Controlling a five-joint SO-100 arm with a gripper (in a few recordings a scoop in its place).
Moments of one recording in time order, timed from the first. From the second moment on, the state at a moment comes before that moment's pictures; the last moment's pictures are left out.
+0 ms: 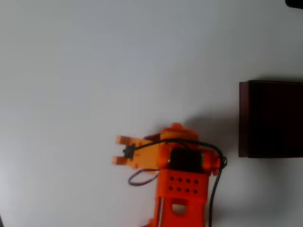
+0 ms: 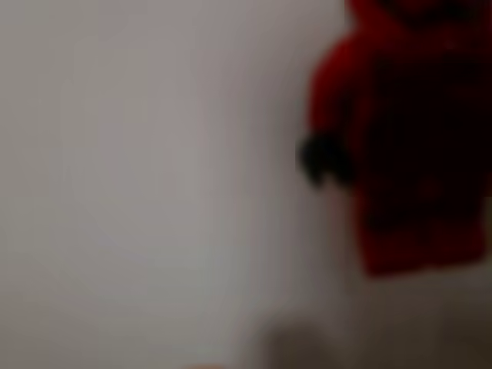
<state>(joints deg) 6.4 110.8 132.3 71.1 -3.3</state>
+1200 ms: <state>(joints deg) 4.3 104.8 132.4 63.7 -5.3</state>
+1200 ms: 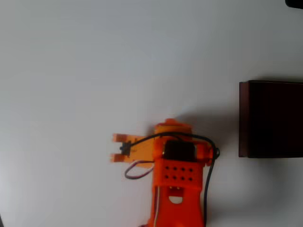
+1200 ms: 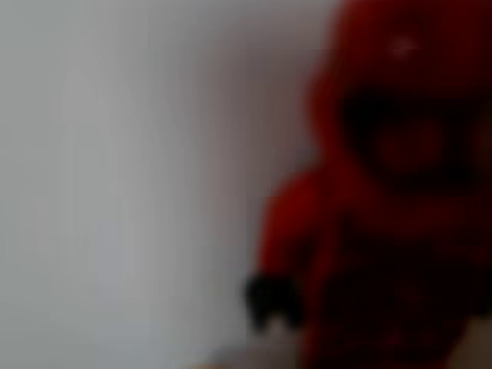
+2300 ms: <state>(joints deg) 5.4 100.1 131.5 61.9 -6.2</state>
